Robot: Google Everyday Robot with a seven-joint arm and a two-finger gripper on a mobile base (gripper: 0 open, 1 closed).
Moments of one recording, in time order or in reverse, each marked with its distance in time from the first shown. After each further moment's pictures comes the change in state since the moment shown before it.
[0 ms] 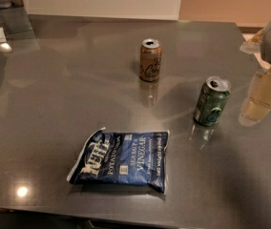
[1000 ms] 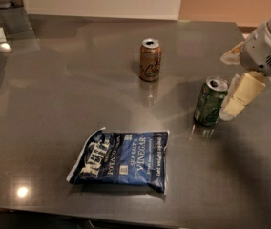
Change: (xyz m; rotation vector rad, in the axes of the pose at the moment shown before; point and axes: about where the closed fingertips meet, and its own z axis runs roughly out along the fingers) arm -0.007 -0.031 0.061 -0.107 -0.158 0.031
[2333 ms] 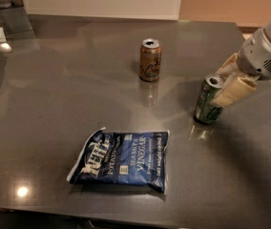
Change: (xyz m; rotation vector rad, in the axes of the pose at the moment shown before) arm 0.004 -0.004 0.016 -0.051 -0.044 -0.018
